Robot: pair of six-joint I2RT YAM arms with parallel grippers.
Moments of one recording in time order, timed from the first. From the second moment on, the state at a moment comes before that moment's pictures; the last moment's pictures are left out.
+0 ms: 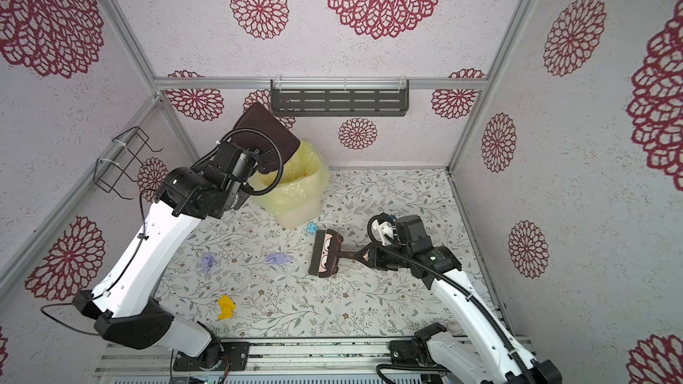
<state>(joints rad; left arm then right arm) -0.59 1.52 1.97 -1.36 -0.74 0.20 0.46 0.97 0.84 -0.66 -0.60 0.60</state>
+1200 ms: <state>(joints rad) -0.66 1.39 1.75 -1.38 -0.57 -0.01 0.74 1.61 0.90 0.02 -0.61 0.91</state>
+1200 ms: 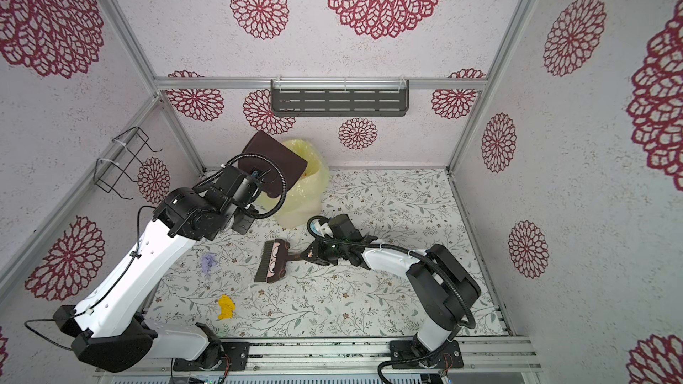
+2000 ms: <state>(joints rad) -0.96 1.39 1.50 -1.40 -0.37 -0.27 0.38 1.06 1.13 -1.10 -0.42 0.47</state>
